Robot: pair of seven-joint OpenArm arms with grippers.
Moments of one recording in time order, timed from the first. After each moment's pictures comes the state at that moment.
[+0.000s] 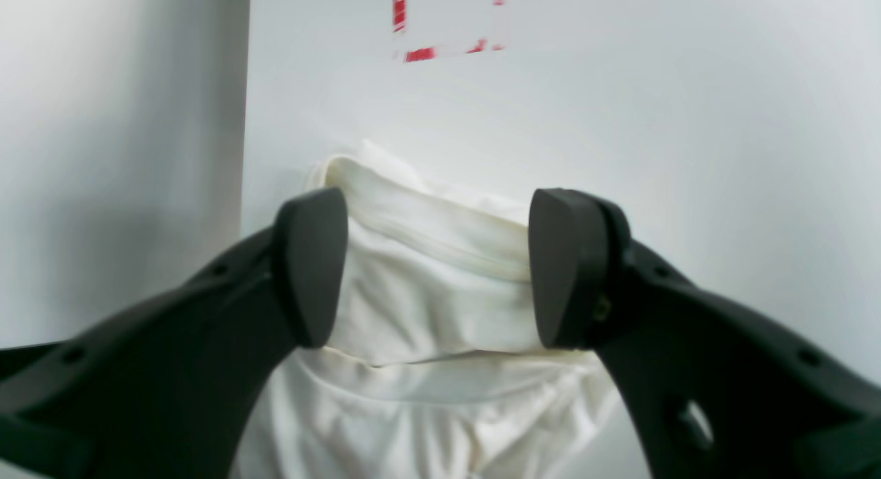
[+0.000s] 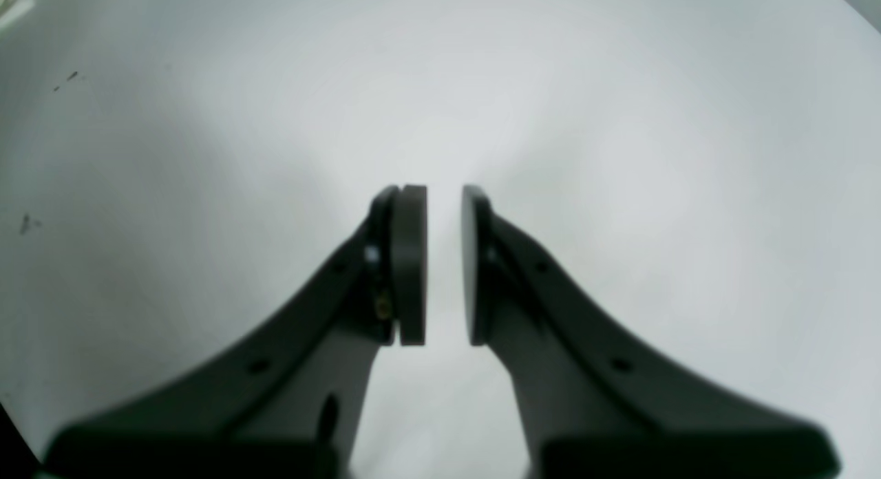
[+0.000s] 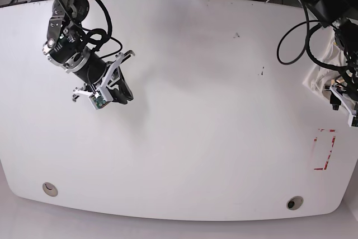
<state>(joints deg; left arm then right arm) -10.7 -19.0 -38.1 89.0 2.7 -42.3 52.0 -8.0 12.5 12.1 113.3 27.4 39.3 -51.3</state>
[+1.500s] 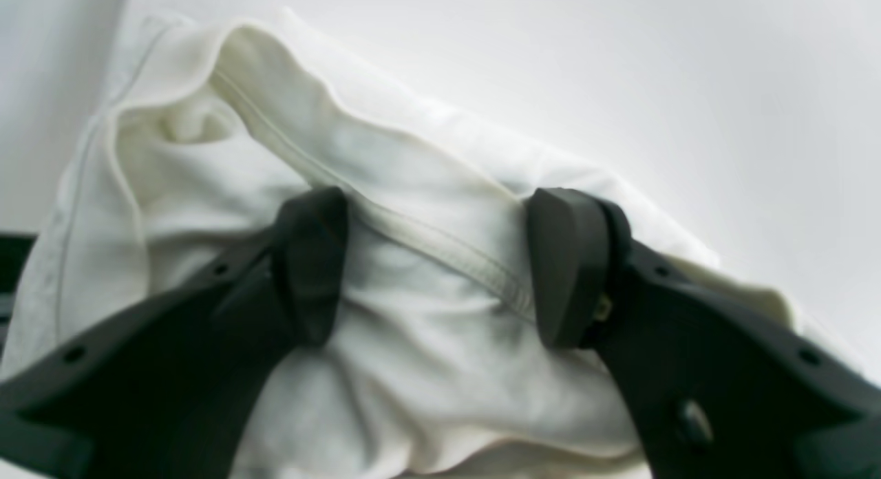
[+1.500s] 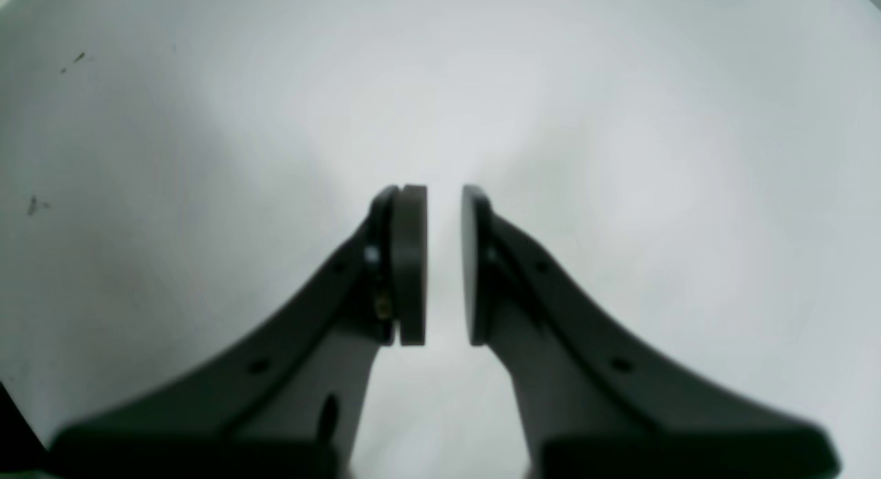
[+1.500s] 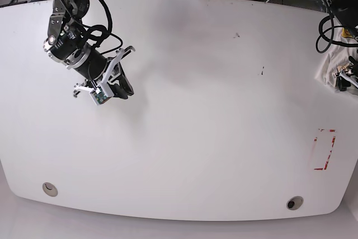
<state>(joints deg) -10.4 -30.0 -40.8 51.0 1.9 -36.9 26.1 -9.5 12.4 12.2 113.3 27.4 39.8 -51.2</state>
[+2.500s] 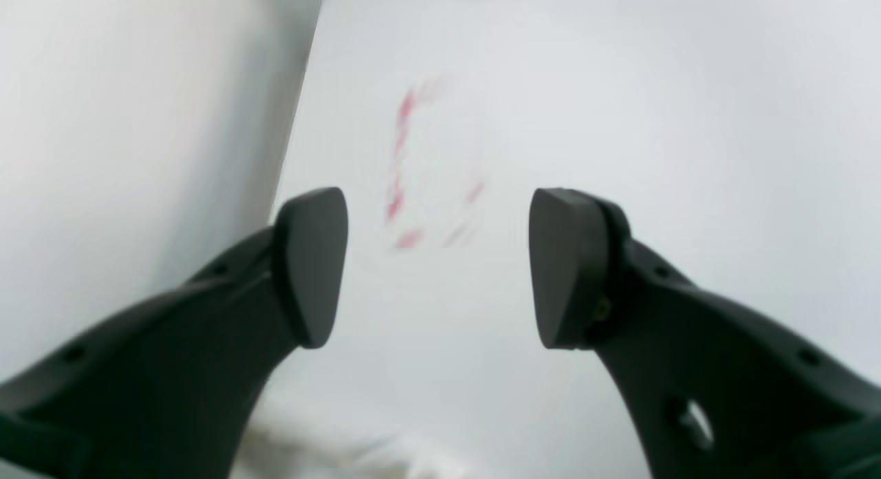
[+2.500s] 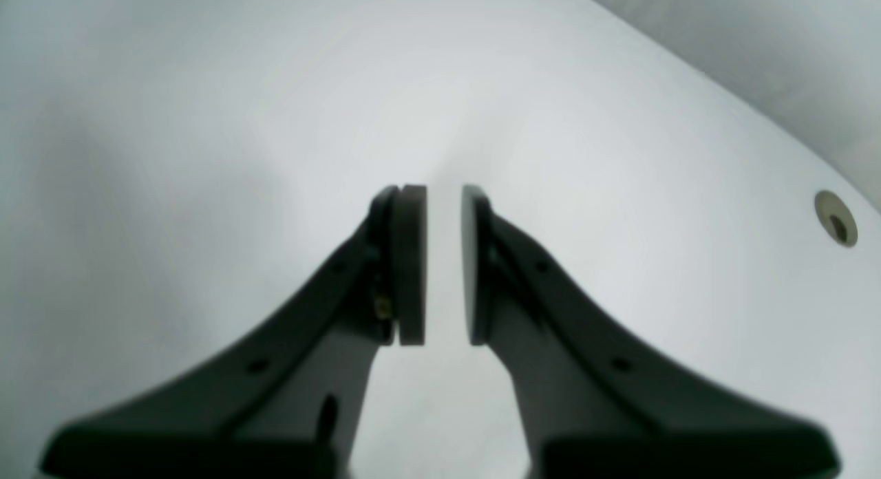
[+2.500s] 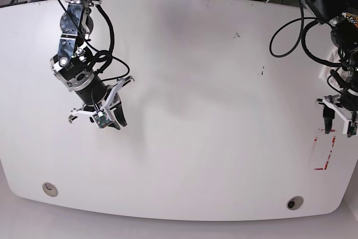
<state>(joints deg) -6.0 -16.7 -32.9 94.6 2.2 -37.1 29.0 0.1 8.1 11.9 104.1 3.5 40.2 -34.3</state>
